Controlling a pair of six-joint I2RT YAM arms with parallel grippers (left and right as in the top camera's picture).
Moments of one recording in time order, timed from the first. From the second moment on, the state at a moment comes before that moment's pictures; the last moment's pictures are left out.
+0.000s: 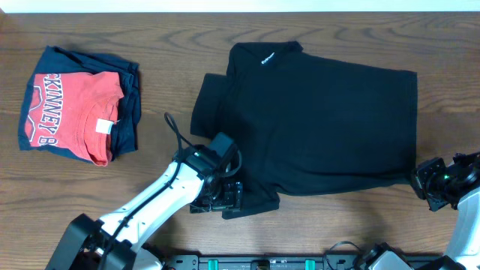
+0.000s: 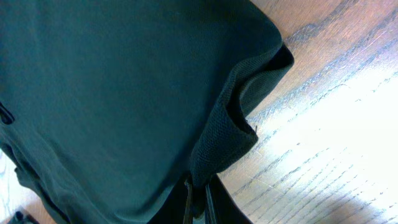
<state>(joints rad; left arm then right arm) -0.62 1.46 0.77 -0.91 0.30 -0.61 -0.75 1.22 0.79 -0.93 -0.41 0.40</state>
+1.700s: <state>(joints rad) -0.33 1.26 0.79 -0.87 0.53 -0.39 -0.75 1.22 0.79 -0.88 -0.50 0.32</state>
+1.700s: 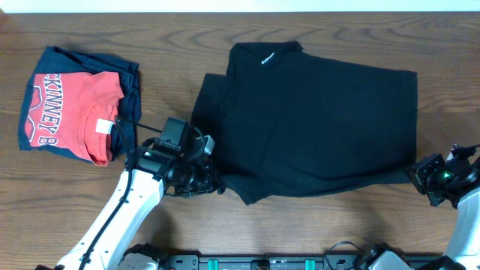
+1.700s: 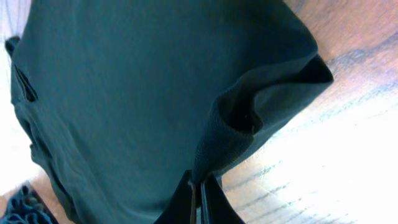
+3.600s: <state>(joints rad) -0.32 1.44 0.79 -0.04 0.30 -0.44 -0.53 1.52 0.79 -0.26 -0.38 0.52</state>
